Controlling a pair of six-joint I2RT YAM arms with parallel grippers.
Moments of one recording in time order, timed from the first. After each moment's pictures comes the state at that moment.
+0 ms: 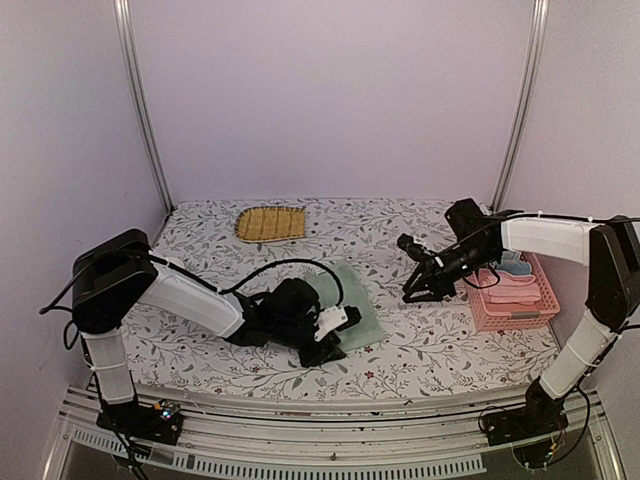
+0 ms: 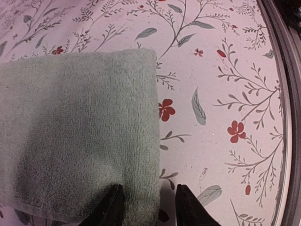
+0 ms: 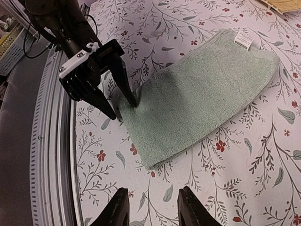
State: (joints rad) left arm -1.03 1.92 0.92 0.21 0.21 0.16; right arm 0.39 1.65 1.13 -0.69 -0.84 -0.70
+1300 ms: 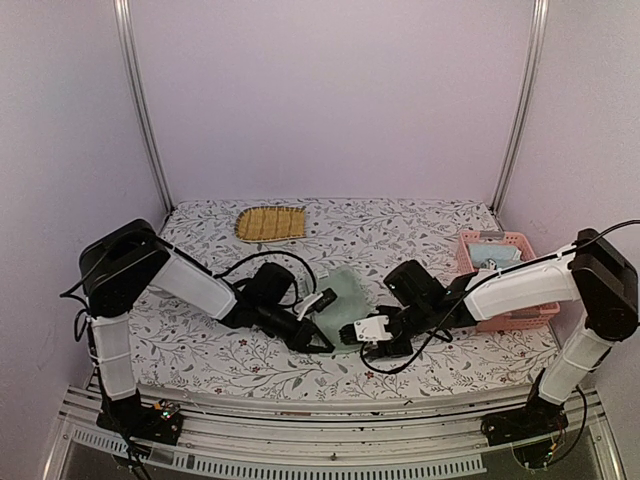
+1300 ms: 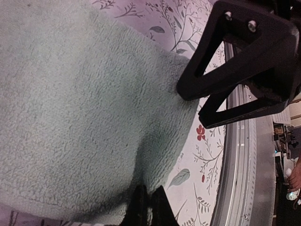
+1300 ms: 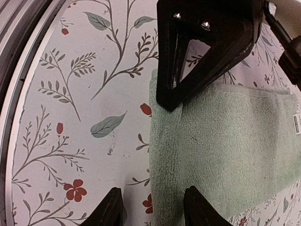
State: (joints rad) left arm -0.82 1.99 0.90 0.27 0.72 -0.24; right arm 0.91 1.65 0.82 -0.13 -0.29 -0.85
